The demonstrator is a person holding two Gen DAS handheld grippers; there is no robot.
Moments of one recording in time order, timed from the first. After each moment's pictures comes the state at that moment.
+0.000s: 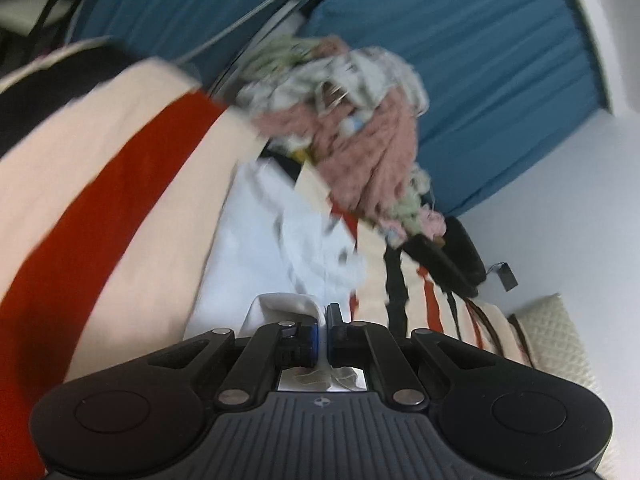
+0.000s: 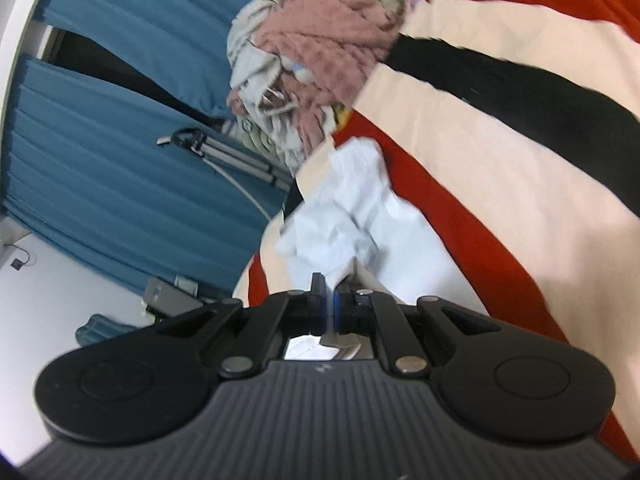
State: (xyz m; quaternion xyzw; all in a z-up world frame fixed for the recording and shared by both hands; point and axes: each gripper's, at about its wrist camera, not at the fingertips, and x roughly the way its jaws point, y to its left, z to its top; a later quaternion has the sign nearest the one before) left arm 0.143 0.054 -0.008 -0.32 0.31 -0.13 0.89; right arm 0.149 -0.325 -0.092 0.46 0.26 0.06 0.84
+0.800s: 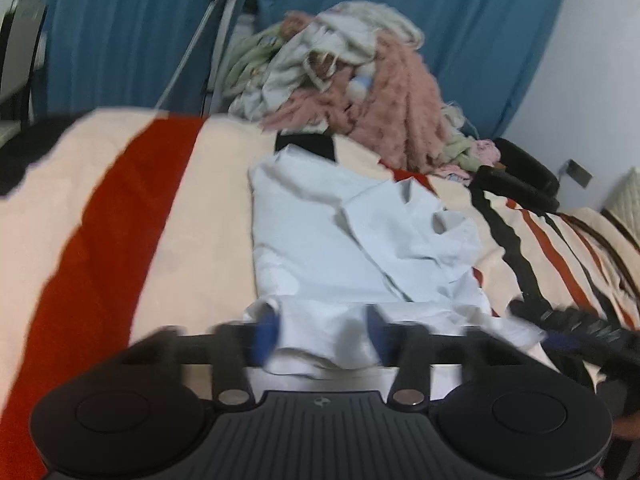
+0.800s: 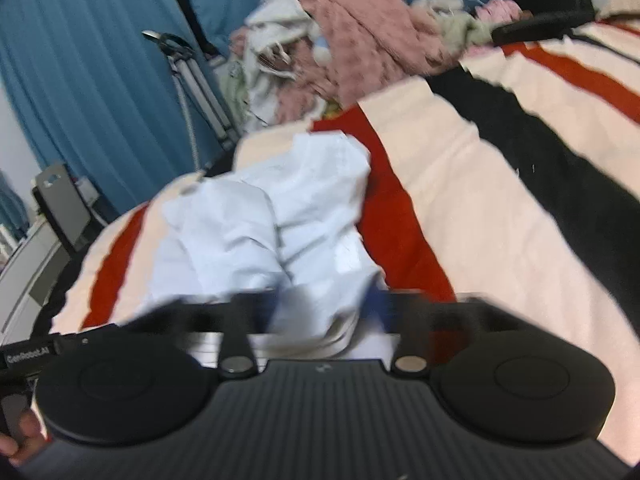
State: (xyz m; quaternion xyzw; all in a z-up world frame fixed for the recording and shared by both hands) left arm 0.235 0.014 -0.096 -0.10 0.32 -0.11 0.93; right arm 0.248 -0.277 -0.153 0.20 0.27 0.04 0.94
